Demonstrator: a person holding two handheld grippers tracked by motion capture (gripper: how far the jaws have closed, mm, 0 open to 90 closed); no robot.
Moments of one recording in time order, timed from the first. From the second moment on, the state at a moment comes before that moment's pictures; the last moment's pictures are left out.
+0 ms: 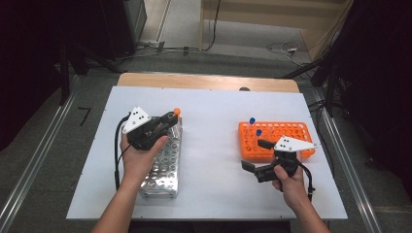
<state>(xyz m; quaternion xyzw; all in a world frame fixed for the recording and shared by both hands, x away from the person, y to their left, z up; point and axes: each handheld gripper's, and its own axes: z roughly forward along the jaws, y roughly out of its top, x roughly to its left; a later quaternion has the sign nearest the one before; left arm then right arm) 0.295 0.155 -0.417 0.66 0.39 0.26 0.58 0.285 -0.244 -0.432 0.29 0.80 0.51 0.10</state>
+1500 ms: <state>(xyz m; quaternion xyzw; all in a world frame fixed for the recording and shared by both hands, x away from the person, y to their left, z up) 0.312 0.146 -0.437 0.70 0.45 0.24 0.50 0.291 -0.269 -0.430 0.32 0.78 0.52 0.12</state>
